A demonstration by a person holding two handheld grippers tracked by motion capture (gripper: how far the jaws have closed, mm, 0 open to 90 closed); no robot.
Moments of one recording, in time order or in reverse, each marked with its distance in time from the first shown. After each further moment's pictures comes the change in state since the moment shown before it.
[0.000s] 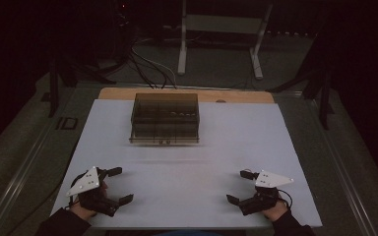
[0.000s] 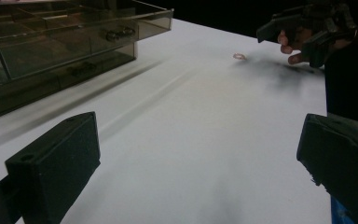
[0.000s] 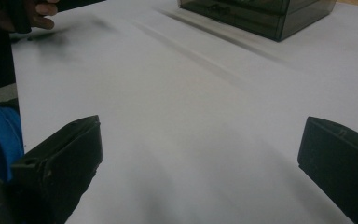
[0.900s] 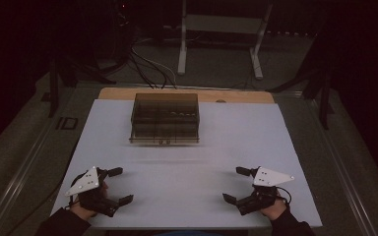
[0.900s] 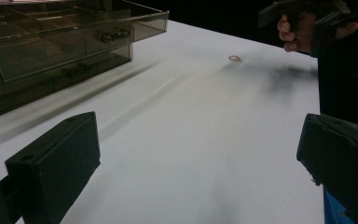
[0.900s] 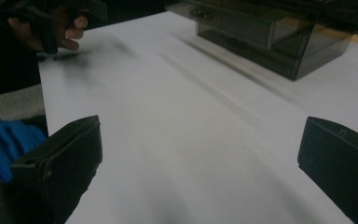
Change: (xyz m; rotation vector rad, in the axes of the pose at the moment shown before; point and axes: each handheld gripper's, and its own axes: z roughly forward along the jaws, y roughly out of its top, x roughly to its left) left arm 0.000 0.000 0.000 -0.009 -0.018 -0.004; right arm 0.016 0.031 -0.004 -0.048 0.036 -0.052
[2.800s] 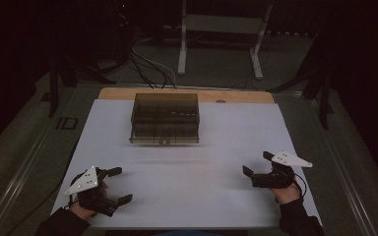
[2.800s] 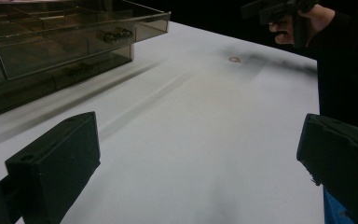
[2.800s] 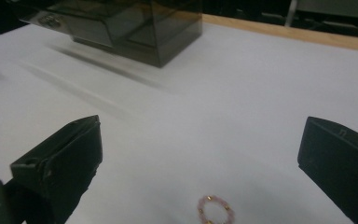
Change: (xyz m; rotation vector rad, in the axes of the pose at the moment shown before) left arm 0.002 -0.001 -0.002 -0.006 -0.001 -0.010; right arm -0.059 -0.004 -0.022 0.028 -0.373 0.182
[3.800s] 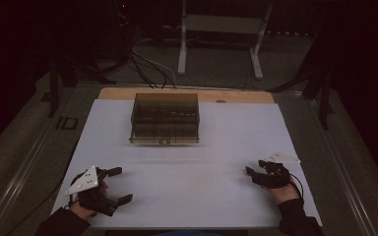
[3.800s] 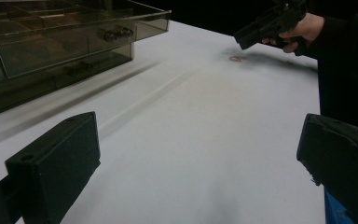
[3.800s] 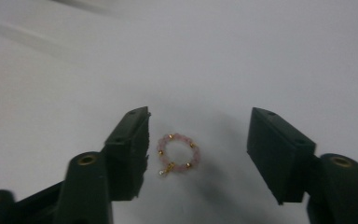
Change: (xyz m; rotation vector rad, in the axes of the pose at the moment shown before) left arm 0.001 -0.001 0.001 0.004 -0.001 -0.004; right arm -0.008 -0.018 0.020 0.250 -0.142 0.044
